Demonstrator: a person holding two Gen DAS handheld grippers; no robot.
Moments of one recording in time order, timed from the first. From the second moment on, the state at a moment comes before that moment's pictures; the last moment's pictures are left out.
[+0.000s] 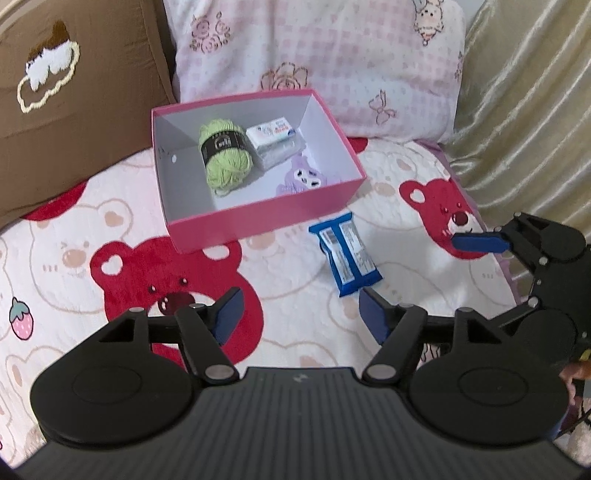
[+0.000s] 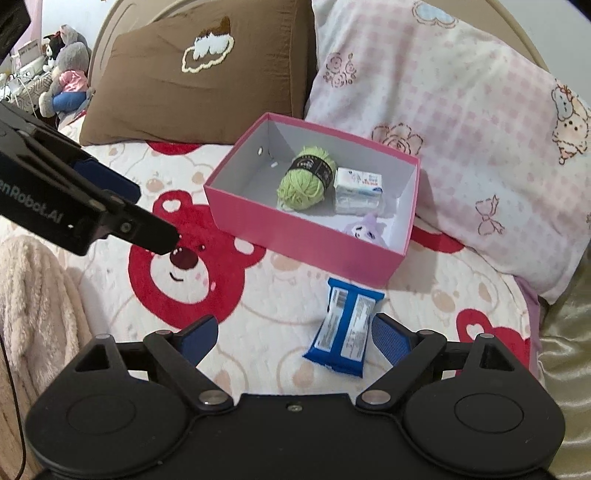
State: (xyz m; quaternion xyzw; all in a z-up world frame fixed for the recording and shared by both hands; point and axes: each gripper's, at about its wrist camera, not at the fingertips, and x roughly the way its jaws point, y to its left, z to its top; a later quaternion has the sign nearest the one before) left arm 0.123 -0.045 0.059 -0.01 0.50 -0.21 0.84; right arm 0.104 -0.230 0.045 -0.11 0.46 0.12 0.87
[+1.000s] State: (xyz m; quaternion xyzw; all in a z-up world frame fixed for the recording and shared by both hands) left arm 0.142 -0.067 -0.045 -0.05 0.53 -0.21 0.82; right arm 0.159 -0.318 -0.040 0.09 0.53 0.11 0.83
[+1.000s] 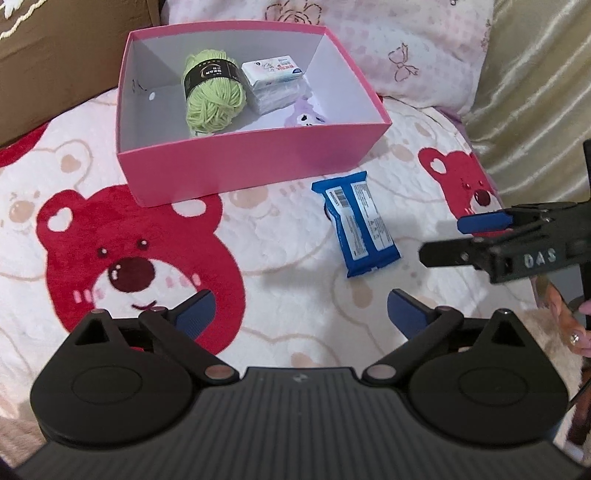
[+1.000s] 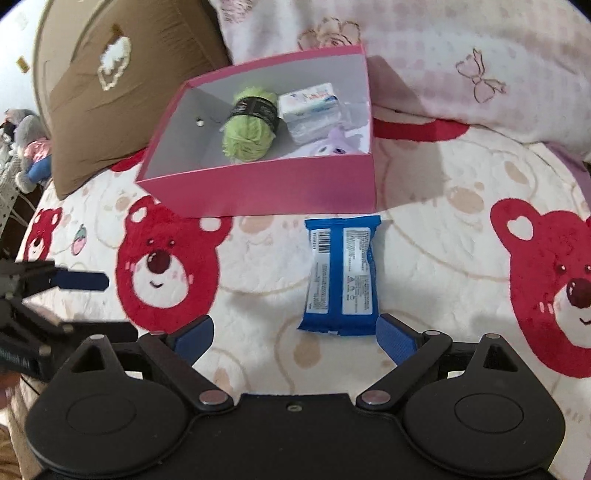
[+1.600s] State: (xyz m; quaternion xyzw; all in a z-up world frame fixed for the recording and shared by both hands) left arm 0.158 -0.109 -0.106 -0.04 0.48 -0.23 0.85; right arm 0.204 -0.336 -0.107 0.14 0.54 0.10 0.82
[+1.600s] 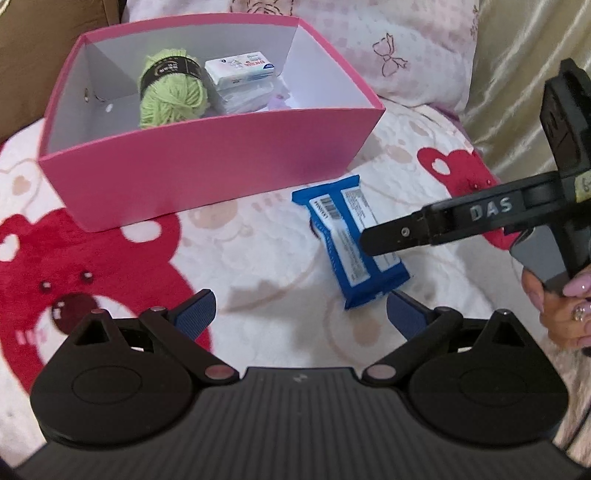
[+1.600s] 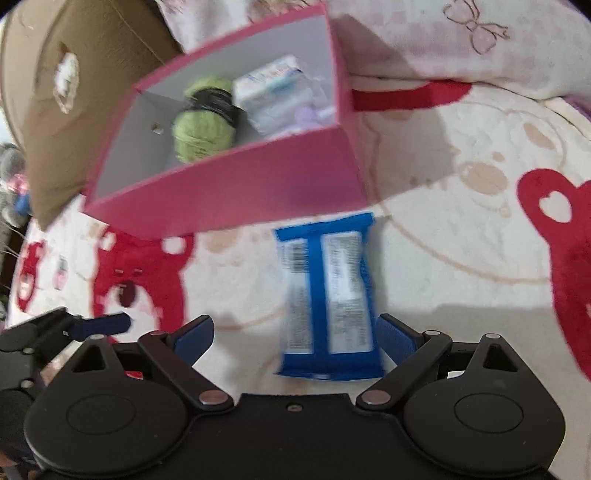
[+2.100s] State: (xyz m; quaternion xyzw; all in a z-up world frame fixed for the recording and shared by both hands) left arm 0.176 -0.134 -0.166 -0.07 0.50 -0.22 0.84; right arm 0.220 -0.343 -0.140 0.15 0.58 0.07 0.80
